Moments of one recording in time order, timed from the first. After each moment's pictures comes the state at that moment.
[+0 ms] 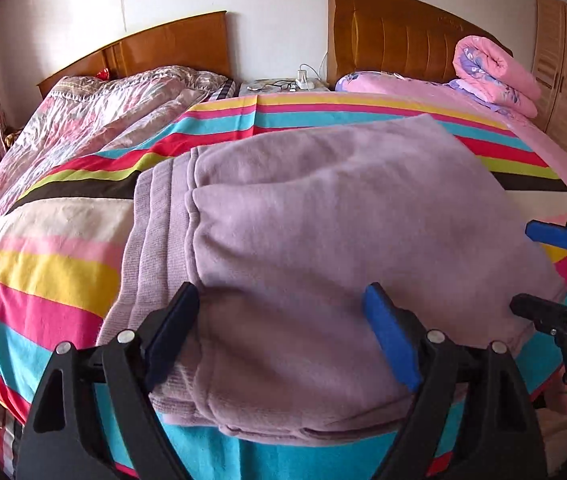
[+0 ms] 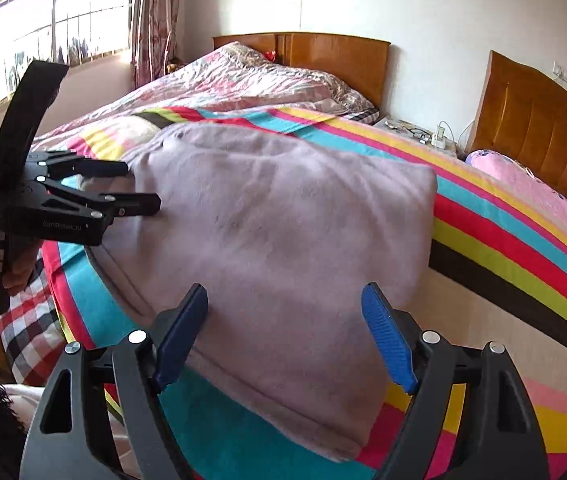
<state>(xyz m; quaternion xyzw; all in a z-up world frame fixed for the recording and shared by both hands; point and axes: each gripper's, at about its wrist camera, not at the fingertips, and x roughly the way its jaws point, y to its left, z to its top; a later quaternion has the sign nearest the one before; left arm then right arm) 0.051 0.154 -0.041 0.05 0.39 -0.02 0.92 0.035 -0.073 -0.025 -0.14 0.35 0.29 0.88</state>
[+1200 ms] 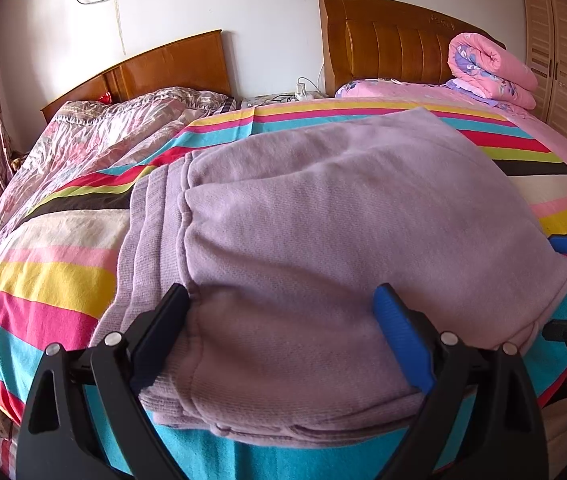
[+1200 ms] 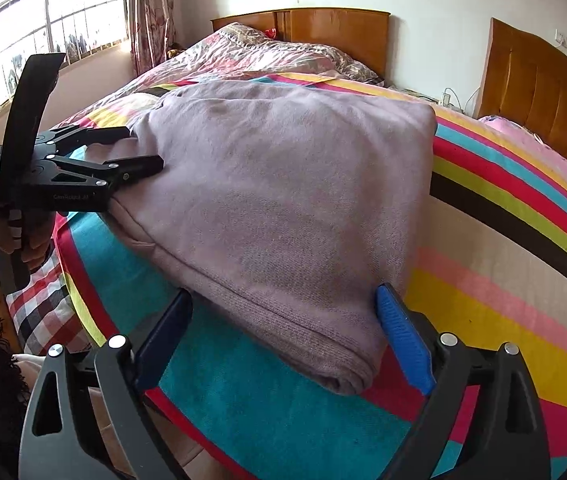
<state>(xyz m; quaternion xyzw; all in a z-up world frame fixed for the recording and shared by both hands) 0.052 0.145 -0.052 0.07 0.37 -0.02 0.93 0.024 -0.100 -0.043 -0.12 0.40 0.31 0.86</state>
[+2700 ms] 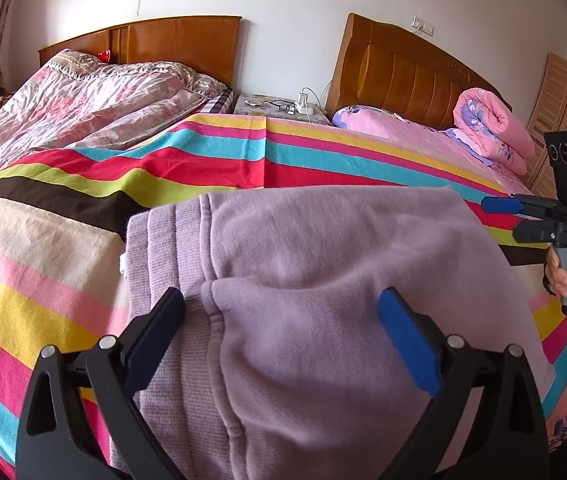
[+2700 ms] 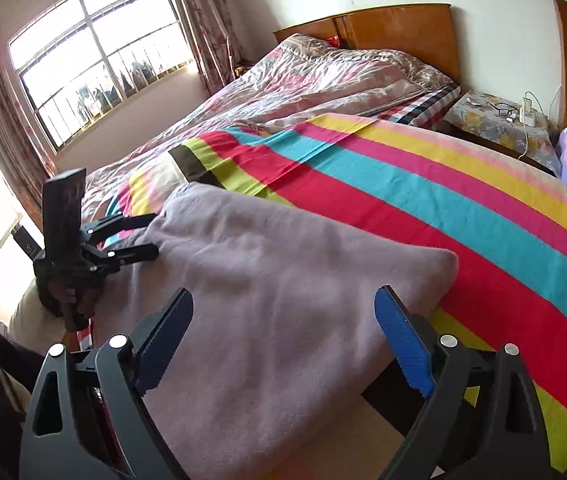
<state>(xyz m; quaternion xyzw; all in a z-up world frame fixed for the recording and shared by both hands) 0.123 0.198 -0.040 -0.06 0.37 -0.05 0.93 0.218 -0.115 0.001 -0.05 0.40 0.47 0.78</state>
